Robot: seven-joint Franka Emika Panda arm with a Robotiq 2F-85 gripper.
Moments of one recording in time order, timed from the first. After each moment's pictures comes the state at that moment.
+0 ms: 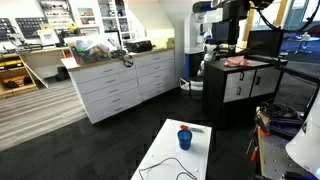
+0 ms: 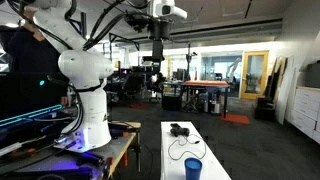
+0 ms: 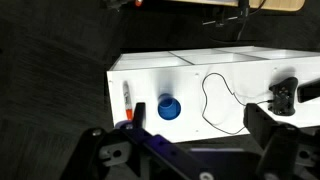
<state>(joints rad) -0.07 -0.80 -0.20 -2.64 -0.04 1.79 -0.24</state>
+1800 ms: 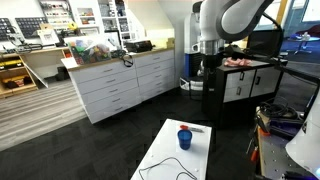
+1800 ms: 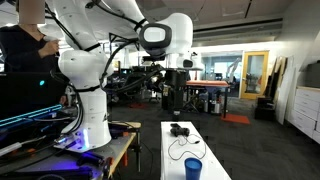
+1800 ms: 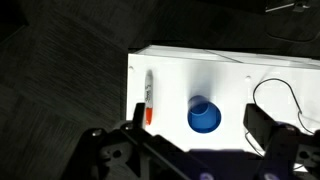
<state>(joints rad) -0.07 -0.37 -0.16 -2.78 -0.17 2.38 -0.26</state>
